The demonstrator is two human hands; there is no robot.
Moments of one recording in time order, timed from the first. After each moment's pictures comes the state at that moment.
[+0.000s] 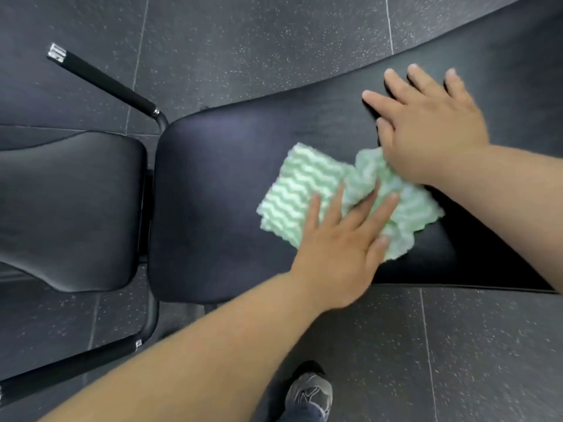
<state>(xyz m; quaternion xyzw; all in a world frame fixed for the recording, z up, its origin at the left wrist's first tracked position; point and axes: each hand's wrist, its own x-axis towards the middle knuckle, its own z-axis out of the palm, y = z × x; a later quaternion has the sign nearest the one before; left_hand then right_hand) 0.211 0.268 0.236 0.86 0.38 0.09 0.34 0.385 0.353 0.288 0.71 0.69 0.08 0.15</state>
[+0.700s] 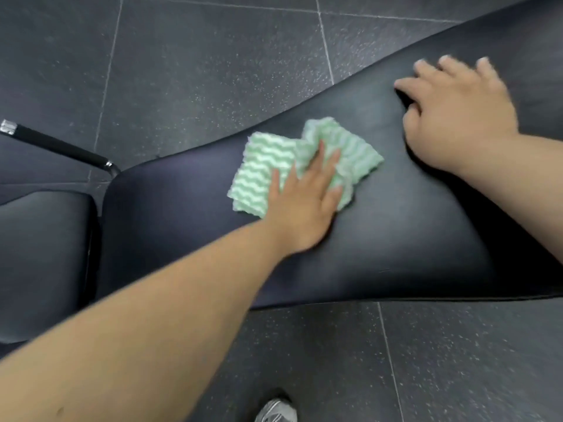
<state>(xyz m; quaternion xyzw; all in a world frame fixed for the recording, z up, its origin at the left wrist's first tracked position) 0.326 0.326 0.290 0.84 0.42 0.08 0.34 0.529 0.323 0.386 0.77 0.62 0.13 0.11</state>
